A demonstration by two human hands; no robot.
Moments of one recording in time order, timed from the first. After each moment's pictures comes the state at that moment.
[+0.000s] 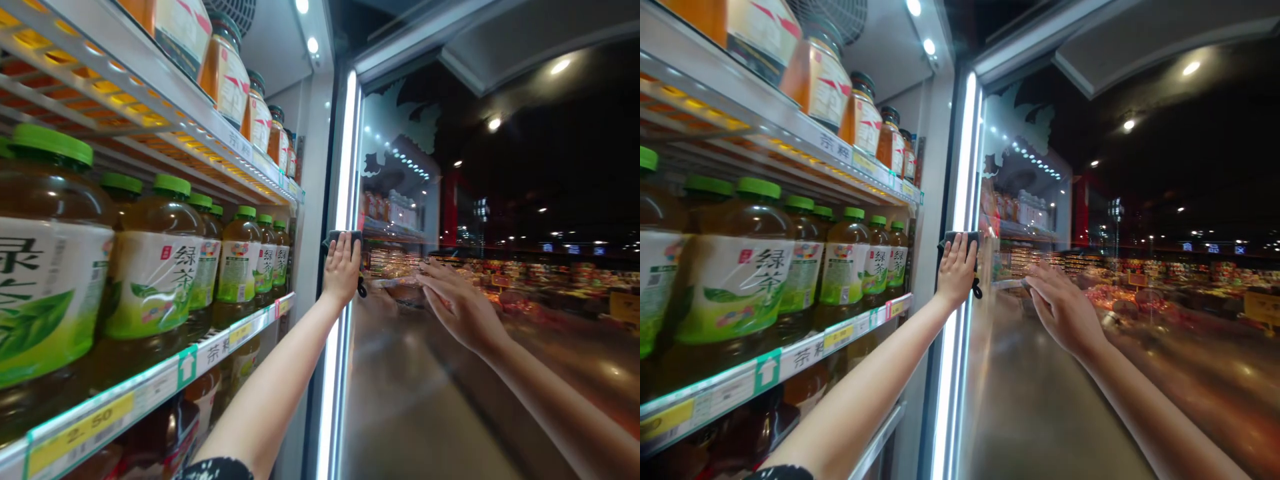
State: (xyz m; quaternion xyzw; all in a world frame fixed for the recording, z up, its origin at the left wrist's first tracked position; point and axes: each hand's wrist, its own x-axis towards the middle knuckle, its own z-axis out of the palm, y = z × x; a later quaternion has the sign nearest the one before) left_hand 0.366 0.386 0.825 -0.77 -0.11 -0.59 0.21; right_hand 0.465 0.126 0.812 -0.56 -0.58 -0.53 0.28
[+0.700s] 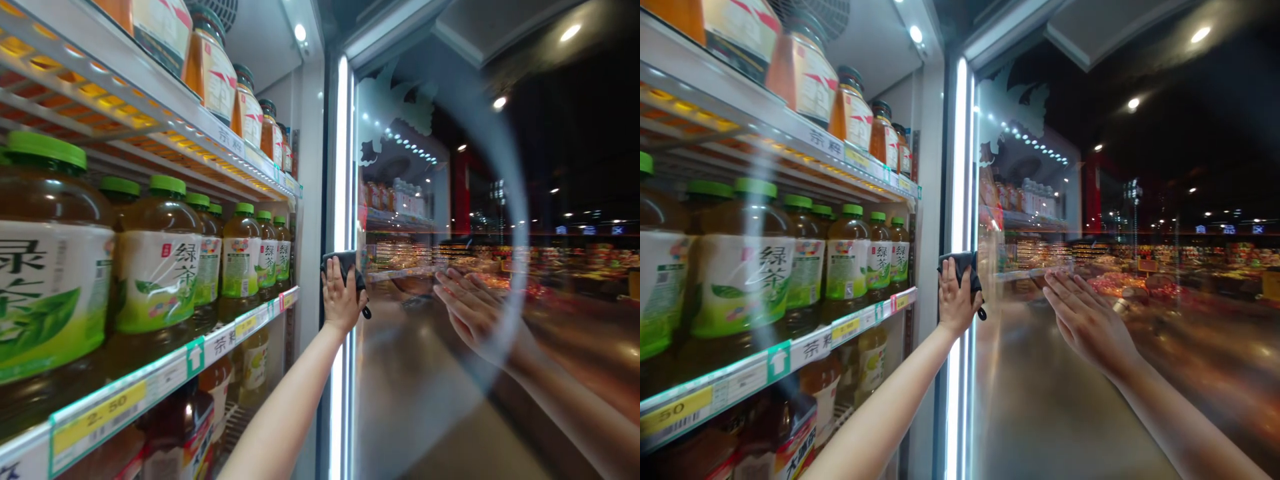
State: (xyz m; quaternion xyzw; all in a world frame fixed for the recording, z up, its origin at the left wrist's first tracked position) left_hand 0.360 0.377 0.741 -0.76 -0.17 -0.61 0.15; right_hand 0.482 0.094 0.764 -0.55 -0.56 -0.59 0.18
